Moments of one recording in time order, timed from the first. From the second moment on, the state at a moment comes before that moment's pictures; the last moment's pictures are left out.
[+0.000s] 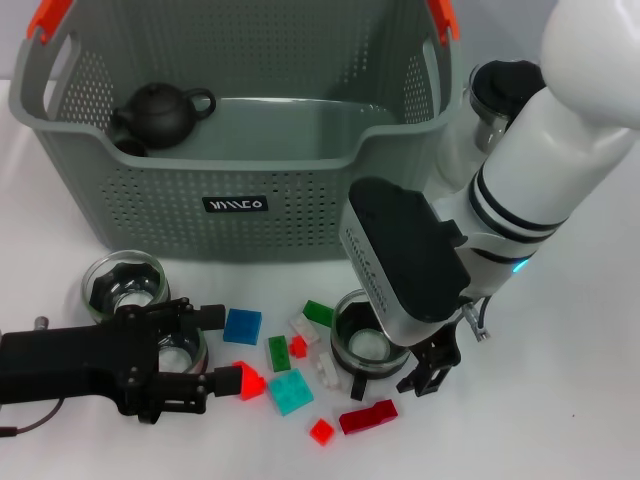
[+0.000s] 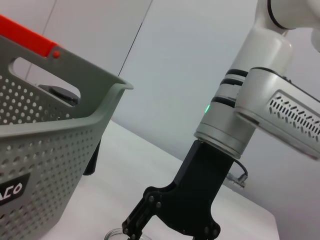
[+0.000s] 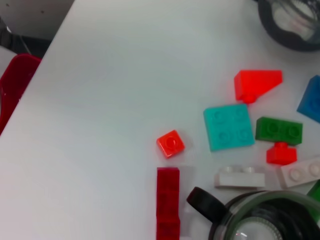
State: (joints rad) left arm -0.39 -2.07 0.47 0.63 2.17 1.90 -1.36; right arm 0.93 2.11 -1.77 -0.97 -2.41 -1.41 1.78
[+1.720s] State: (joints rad) left arm -0.39 -2.07 0.45 0.62 2.17 1.89 -1.35; right arm 0.92 2.10 -1.77 -1.04 -2.42 -1.41 1.85
